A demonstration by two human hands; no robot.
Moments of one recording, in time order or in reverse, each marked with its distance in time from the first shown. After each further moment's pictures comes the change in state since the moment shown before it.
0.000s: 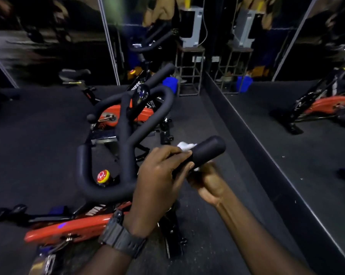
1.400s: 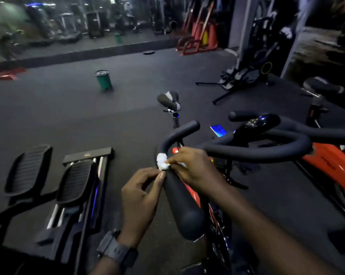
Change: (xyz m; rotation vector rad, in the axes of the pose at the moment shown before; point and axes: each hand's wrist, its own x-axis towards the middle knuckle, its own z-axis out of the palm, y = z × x) left_hand -0.021 0.046 0.099 0.715 1.058 -0.972; right_hand 0.155 0.018 0.046 -0.861 -1.673 -0.606
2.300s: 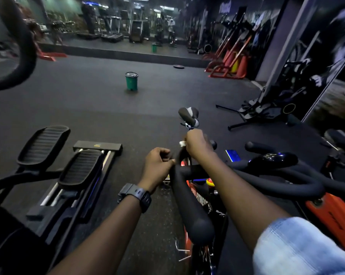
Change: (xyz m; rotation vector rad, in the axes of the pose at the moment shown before) left_hand 0.078 -0.021 0.022 -0.021 0.009 -0.448; right_hand 0.120 0.014 0.004 -0.378 -0.177 0.427
